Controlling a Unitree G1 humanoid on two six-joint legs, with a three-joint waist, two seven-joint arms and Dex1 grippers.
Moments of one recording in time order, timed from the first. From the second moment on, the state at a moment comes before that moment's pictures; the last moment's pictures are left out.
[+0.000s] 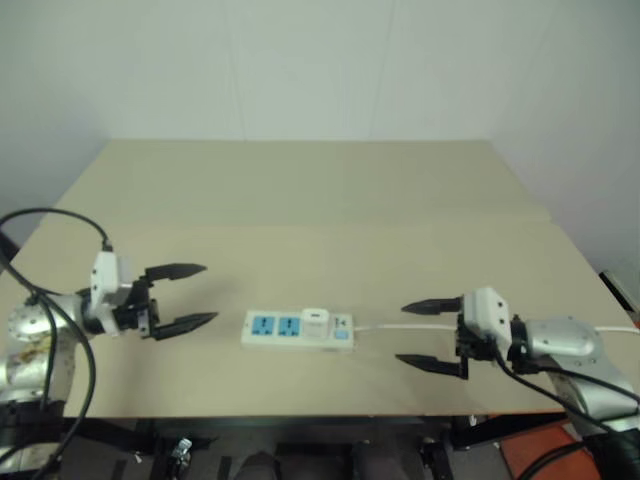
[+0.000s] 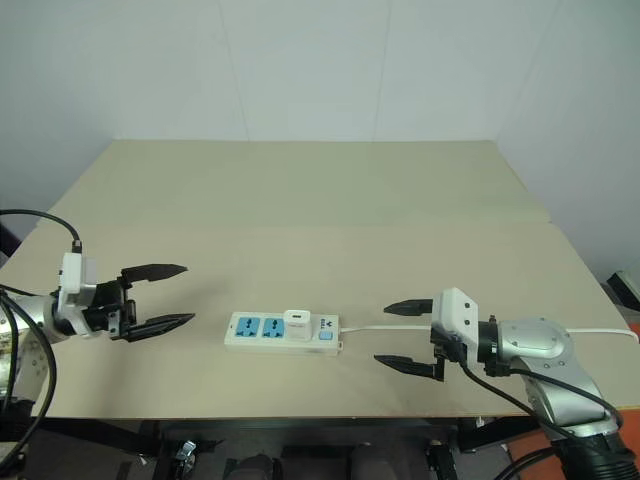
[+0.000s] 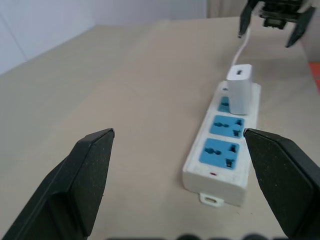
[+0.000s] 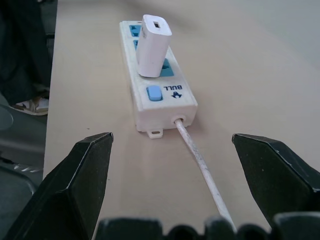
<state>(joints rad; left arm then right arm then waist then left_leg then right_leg) -0.25 0.83 0.26 0.19 -0.55 -0.01 -1.45 -0.12 -0.78 -0.05 -0.21 0.41 0.10 1.17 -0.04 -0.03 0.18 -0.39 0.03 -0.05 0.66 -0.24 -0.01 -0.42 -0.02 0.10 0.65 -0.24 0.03</state>
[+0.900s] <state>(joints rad) -0.30 0.83 0.22 0.21 -0.51 0.02 -1.48 0.00 -0.77 -0.05 -0.32 0.41 0.10 1.08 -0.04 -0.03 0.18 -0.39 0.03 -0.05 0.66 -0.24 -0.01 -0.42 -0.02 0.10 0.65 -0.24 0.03</state>
